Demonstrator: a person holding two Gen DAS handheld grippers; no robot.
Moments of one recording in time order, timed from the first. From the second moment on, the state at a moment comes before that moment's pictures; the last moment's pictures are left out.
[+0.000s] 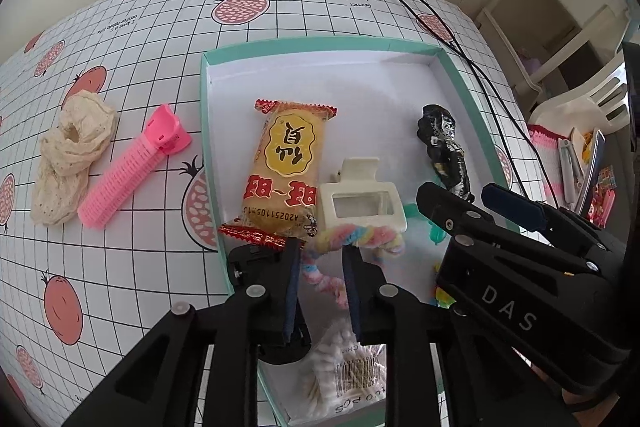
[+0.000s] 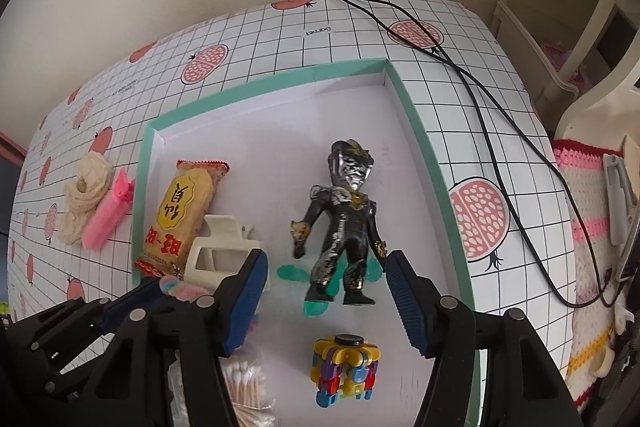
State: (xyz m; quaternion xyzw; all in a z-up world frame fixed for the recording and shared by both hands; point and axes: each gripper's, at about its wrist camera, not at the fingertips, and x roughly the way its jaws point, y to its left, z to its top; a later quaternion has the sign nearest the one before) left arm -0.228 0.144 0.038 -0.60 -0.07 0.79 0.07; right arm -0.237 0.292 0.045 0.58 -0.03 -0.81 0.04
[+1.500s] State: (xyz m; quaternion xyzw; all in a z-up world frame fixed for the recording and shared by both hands) left arm -0.225 0.056 0.059 -0.57 -0.10 0.81 -0.10; right arm -0.234 0.277 0.066 0.56 -0.02 -0.82 0.05
